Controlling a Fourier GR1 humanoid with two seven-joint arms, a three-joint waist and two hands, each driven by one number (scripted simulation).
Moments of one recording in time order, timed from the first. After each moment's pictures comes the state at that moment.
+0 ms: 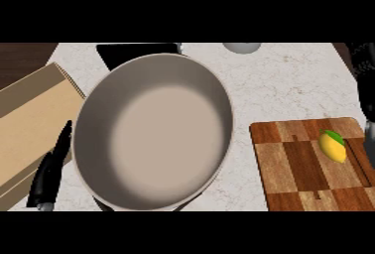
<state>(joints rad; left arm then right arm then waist) 0.04 0.48 -0.25 -1.38 0.07 0.39 -0.10 -0.42 -0.55 0.03 -1.38 -0.10 -0.17 -0.14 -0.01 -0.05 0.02</state>
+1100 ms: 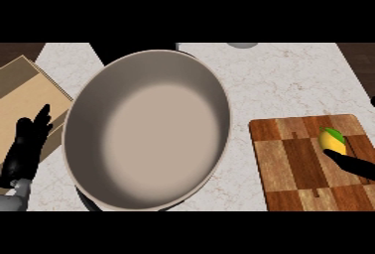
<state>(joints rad) -0.06 0.55 -0.14 -1.44 0.12 0.34 0.30 0.04 -0.60 0.00 -1.52 0.22 -0.46 -0.16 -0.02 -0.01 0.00</state>
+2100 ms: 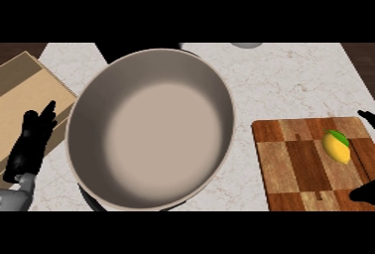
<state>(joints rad) -0.10 0.52 -0.13 -1.44 0.08 0.30 0.36 0.02 -0.88 0.13 -1.85 0.28 0.16 0.69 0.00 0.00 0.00</state>
